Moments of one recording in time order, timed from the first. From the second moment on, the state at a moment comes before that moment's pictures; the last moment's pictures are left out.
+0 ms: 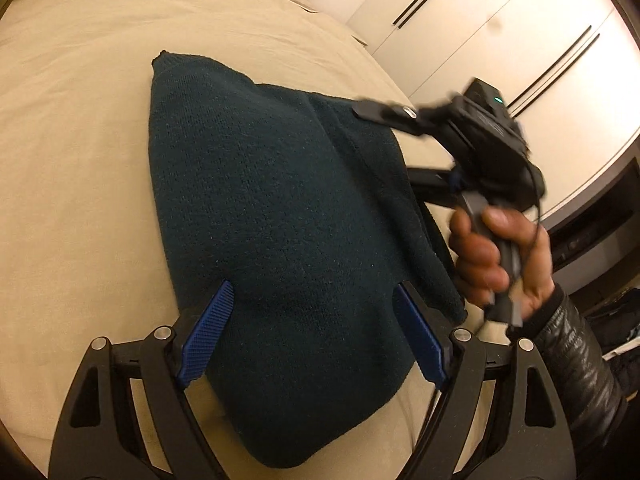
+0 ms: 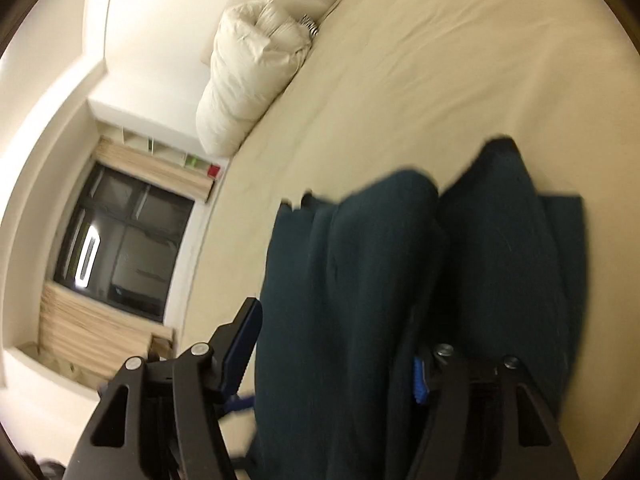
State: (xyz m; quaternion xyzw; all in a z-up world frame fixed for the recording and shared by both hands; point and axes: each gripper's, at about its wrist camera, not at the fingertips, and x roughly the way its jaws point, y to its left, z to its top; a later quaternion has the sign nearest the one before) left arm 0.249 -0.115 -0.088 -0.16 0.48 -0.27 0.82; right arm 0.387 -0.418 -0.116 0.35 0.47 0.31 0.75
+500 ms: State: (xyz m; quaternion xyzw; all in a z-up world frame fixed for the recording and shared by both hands) left arm 0.258 -0.156 -0.094 -0.16 0.46 -0.29 0.82; right arm 0.384 -0.458 -0.084 0.25 0.44 0.23 0.83
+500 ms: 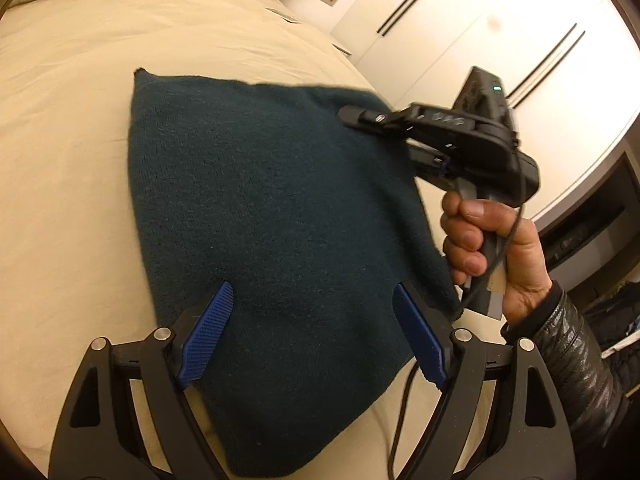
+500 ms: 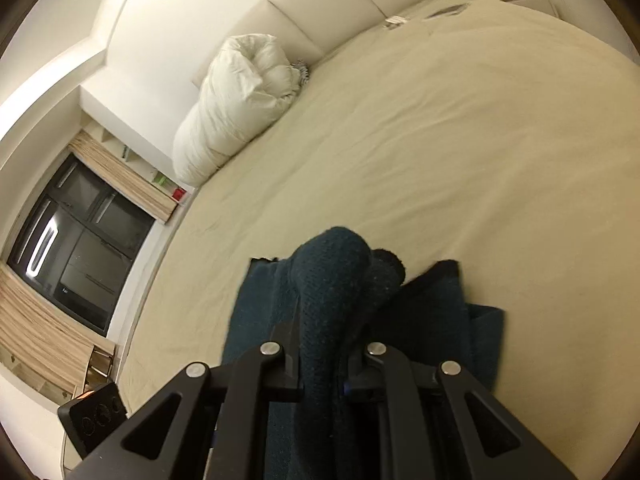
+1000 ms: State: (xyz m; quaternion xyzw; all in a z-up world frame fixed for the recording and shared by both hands) left arm 0.260 -0.175 -0.101 -0.15 0.47 -0.29 0.82; right arm 0.304 -0.482 -0.110 0.25 0.48 0.21 0.81
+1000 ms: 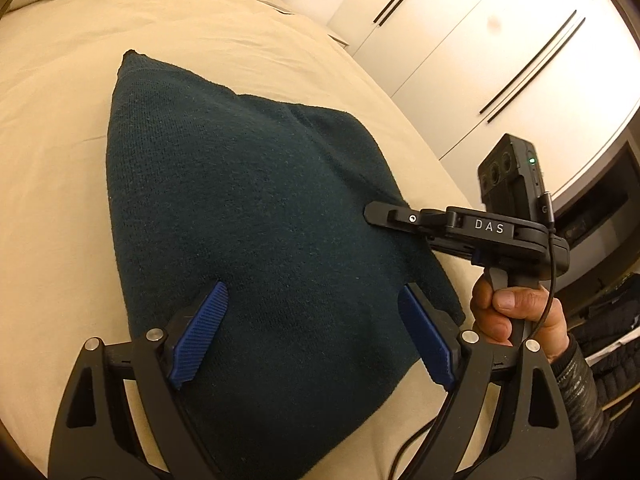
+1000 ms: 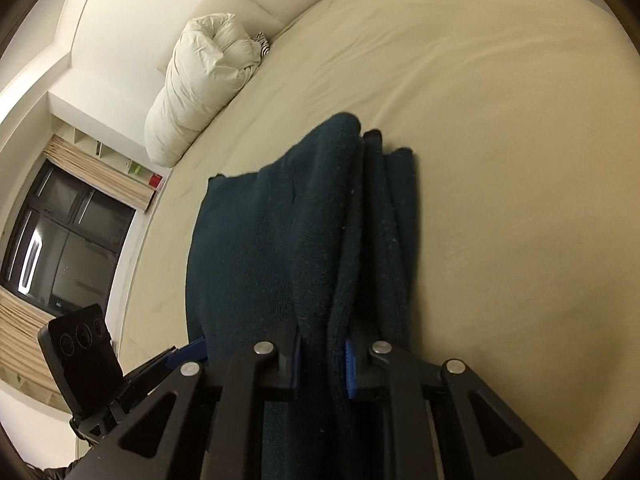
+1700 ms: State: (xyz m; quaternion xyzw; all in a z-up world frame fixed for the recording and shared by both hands) left arm 0.263 -0.156 -0.096 -0.15 0.42 -0.29 0.84; right arm 0.251 -0.506 -0.073 0.27 0.37 0.16 0.87
